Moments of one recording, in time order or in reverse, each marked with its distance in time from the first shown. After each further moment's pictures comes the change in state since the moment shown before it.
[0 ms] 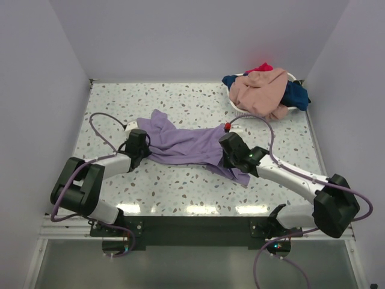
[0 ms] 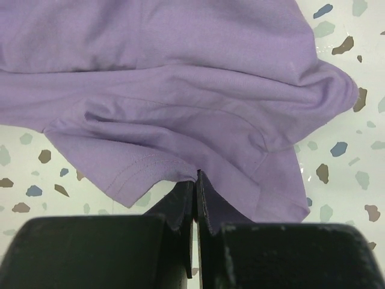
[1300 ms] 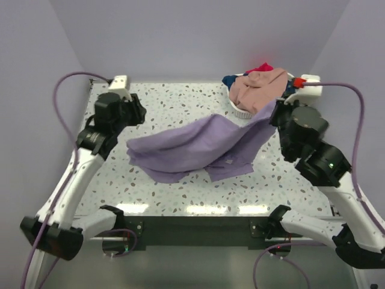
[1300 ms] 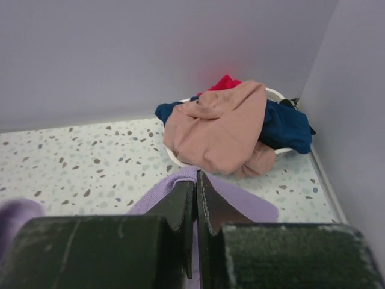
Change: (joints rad) left arm 0.000 -0.459 0.690 -0.644 0.262 0.262; right arm -0.007 -0.354 0.649 -0.117 0.470 -0.449
